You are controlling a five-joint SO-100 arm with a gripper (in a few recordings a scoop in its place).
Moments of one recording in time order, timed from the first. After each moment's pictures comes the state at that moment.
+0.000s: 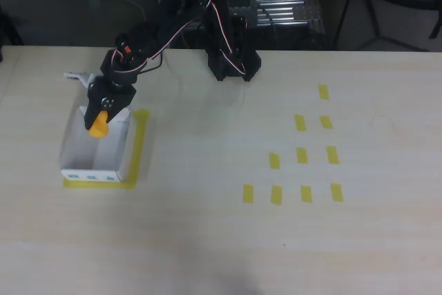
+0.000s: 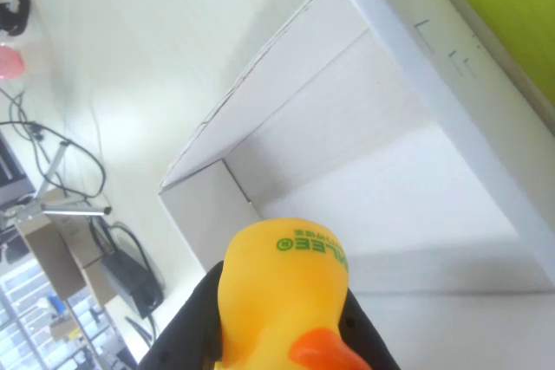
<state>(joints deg) 52.4 84.3 104.9 27.7 -7.4</state>
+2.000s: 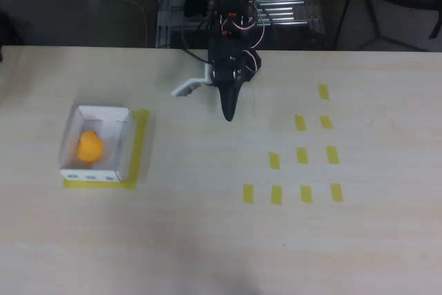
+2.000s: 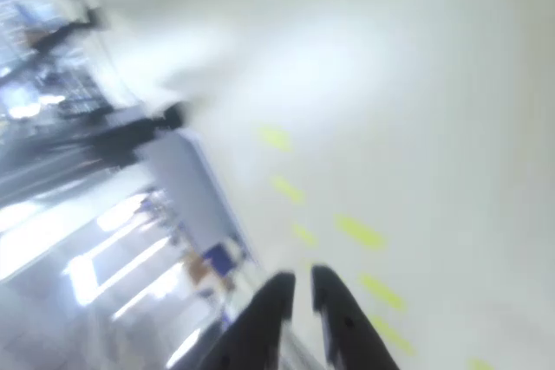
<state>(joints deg) -1.4 188.3 169.3 60.1 13.4</state>
